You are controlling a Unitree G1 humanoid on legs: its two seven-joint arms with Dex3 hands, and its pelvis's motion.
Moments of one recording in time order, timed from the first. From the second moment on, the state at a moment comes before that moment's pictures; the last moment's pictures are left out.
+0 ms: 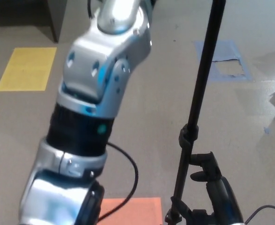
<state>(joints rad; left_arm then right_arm) -1.14 -0.01 -0.02 0.11 -0.28 0.57 0.27 -0.19 -0.07 0.17 0.74 -0.38 -0.50 -0.30</state>
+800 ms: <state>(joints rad) -1.45 0.12 0.10 0.33 -0.32 0.61 0.27 -0.20 -0.06 0.17 0.77 -0.38 -0.51 -0.29</state>
